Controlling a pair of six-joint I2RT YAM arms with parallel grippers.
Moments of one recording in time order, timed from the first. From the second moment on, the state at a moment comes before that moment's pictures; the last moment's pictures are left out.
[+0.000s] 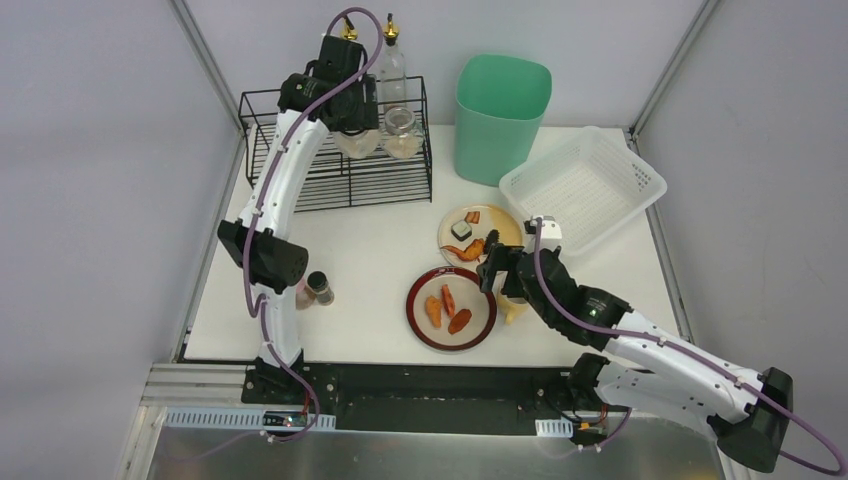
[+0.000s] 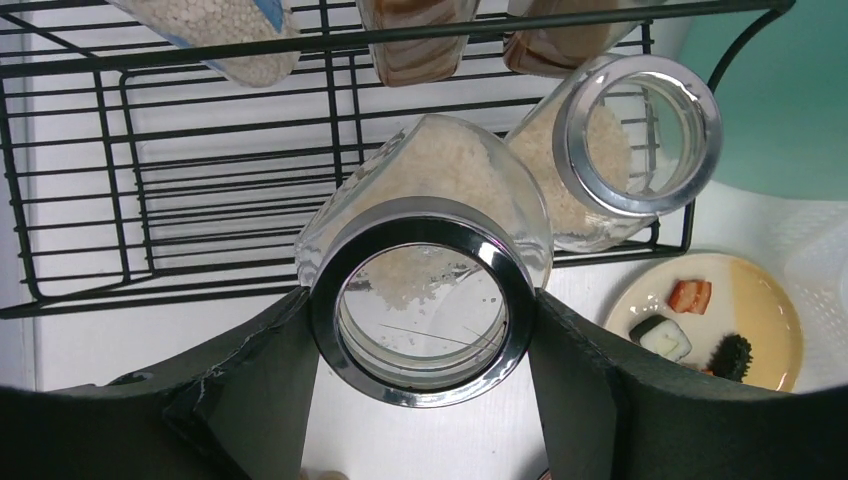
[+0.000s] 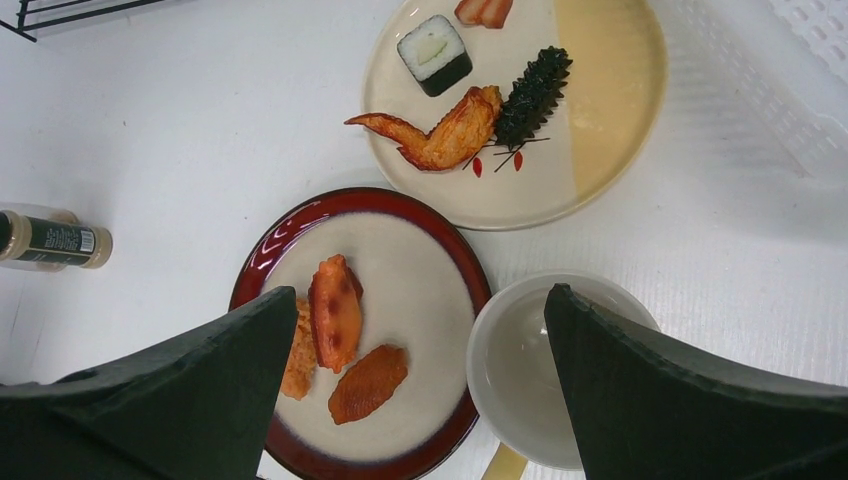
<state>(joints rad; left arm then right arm) -0.35 2.00 2.41 -1.15 -0.28 -0.27 0.95 0.81 0.66 -0.43 0.51 0.66</state>
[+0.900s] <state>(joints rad) -0.25 2.14 2.45 -1.15 -0.18 -0.32 0.95 0.82 0.66 -0.42 0.48 0.67</state>
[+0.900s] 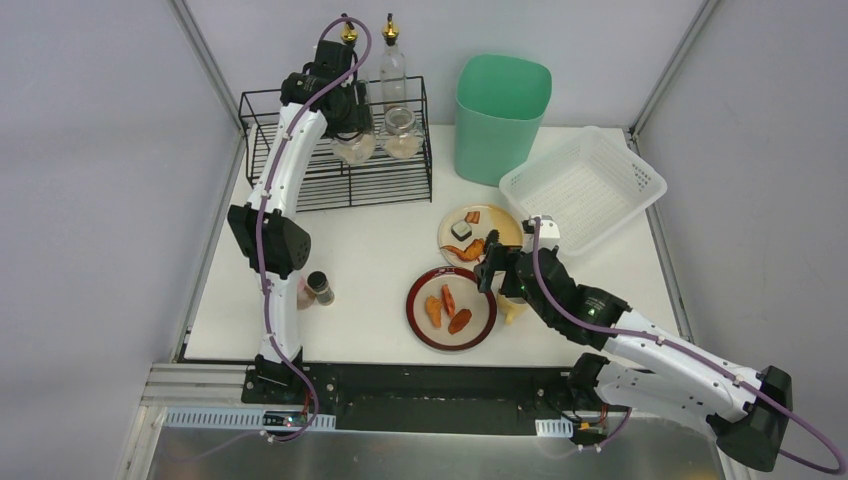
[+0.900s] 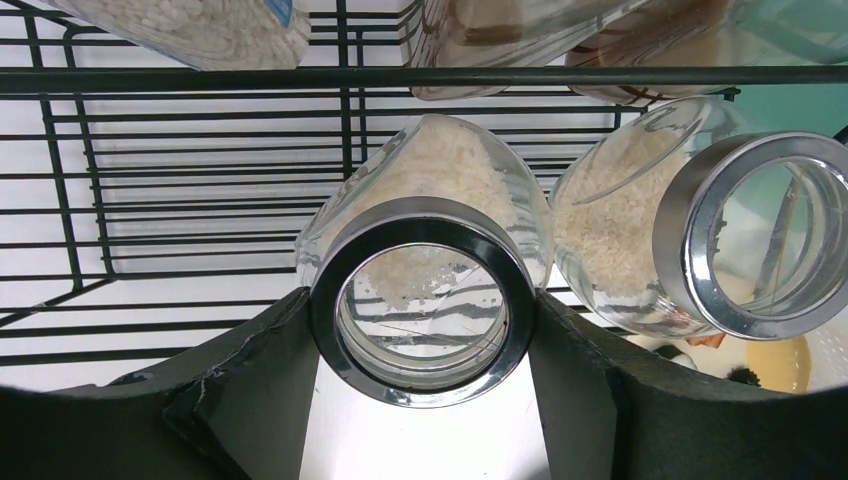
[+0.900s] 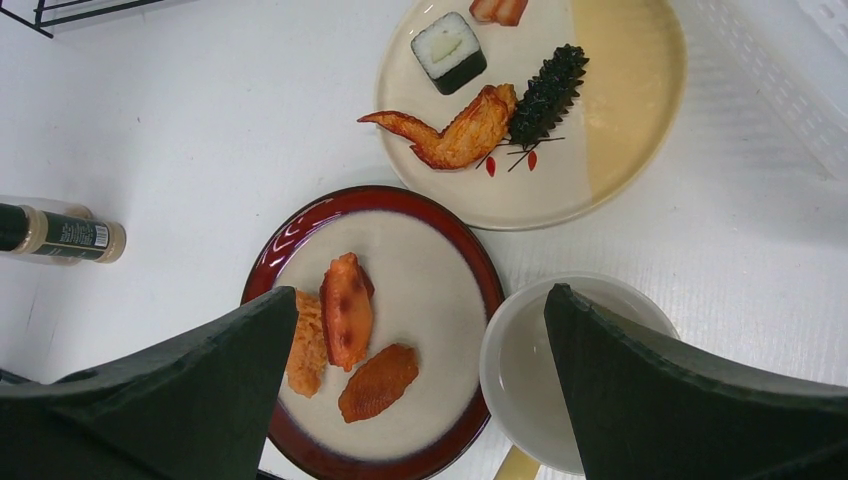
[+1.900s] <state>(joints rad) -0.25 2.15 2.49 -1.13 -0.18 -0.33 0.95 0.82 0.66 -0.42 0.48 0.67</state>
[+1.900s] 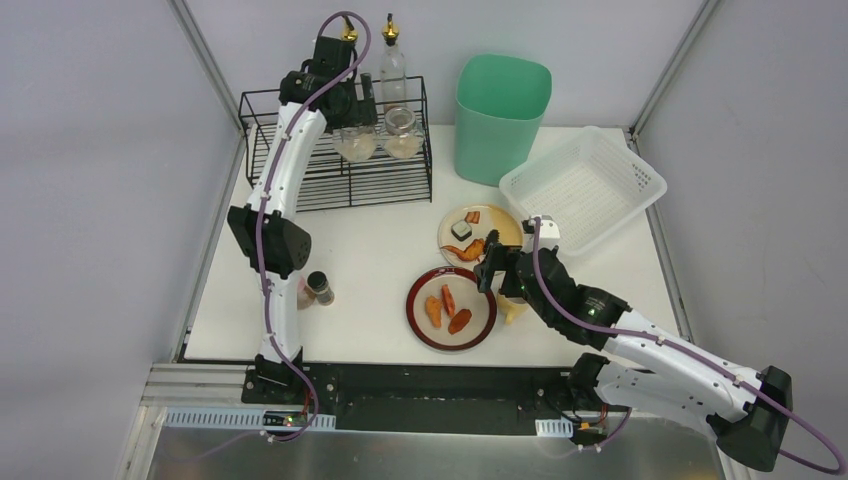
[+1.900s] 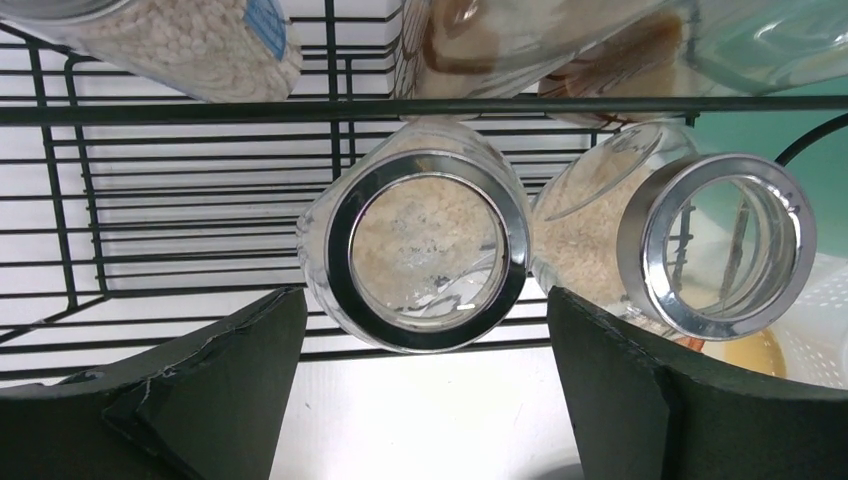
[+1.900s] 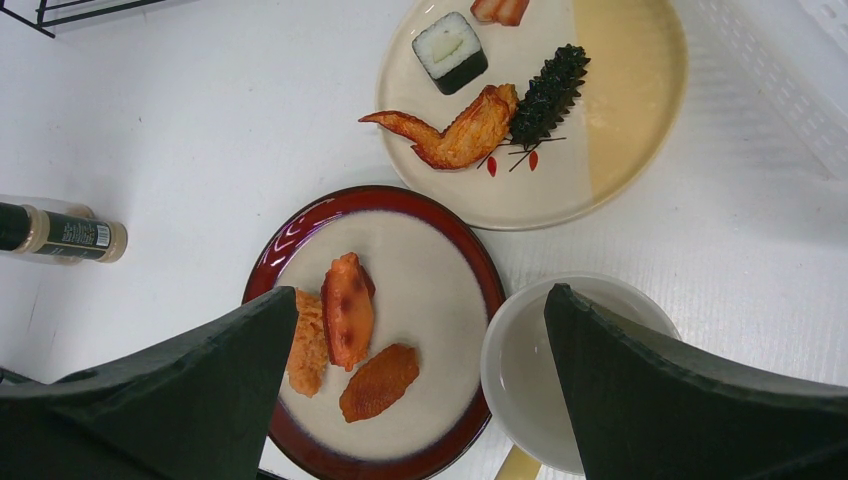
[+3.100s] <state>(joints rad) -0.43 1.04 1.19 -1.04 -0.54 -0.58 0.95 0.83 0.66 -0.42 0.38 0.66</state>
